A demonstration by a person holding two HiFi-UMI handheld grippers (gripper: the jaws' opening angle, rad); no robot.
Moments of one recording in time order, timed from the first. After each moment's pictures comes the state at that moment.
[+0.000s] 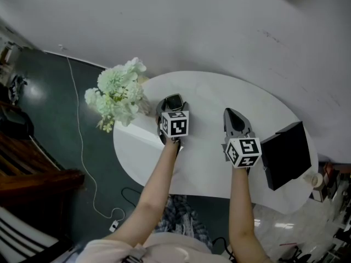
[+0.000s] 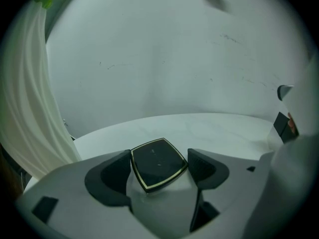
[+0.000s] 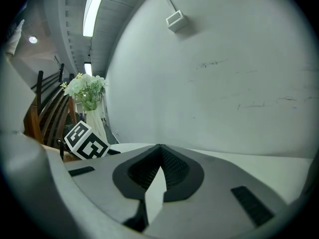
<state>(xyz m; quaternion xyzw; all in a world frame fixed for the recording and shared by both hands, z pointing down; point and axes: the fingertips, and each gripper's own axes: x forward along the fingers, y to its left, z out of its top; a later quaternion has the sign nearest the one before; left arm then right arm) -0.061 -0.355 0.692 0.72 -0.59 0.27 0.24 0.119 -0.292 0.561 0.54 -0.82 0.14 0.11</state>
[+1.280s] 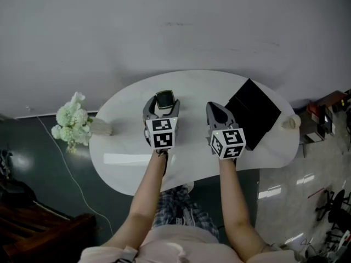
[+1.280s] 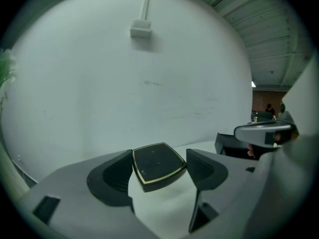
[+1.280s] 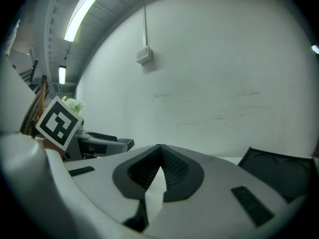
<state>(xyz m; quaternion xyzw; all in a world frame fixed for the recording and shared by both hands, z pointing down) 0.126 -0.291 0.536 0.88 -0.43 0.18 0.11 0.249 -0.203 0.504 0.68 -0.72 0.12 0.06</state>
